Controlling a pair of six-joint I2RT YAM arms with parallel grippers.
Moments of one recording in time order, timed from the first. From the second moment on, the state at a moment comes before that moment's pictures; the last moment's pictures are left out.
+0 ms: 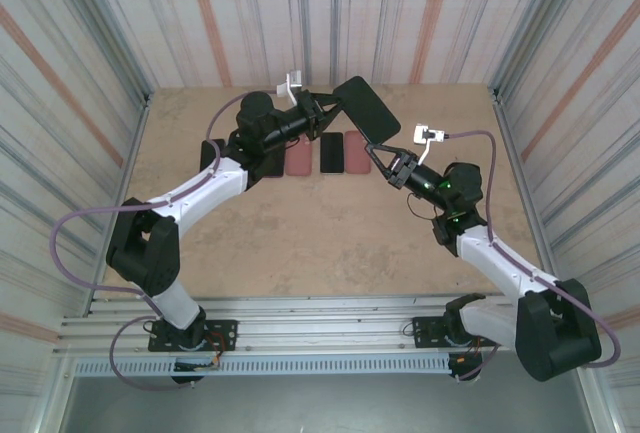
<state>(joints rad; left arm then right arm) -0.56 1.66 1.27 0.52 0.53 -1.42 0.32 1.10 0.56 0.79 -0.66 0.95</state>
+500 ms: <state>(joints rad) -0.57 1.66 1.27 0.52 0.54 -1.44 0.24 1.08 0.59 0.64 -0.74 0.80</state>
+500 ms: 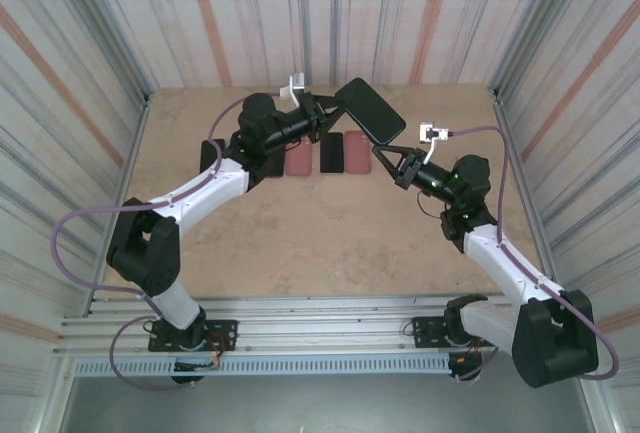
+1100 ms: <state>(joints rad) -0.47 1.59 1.29 0.33 0.77 -1.01 0.20 1.03 0.68 0.25 -0.82 0.48</state>
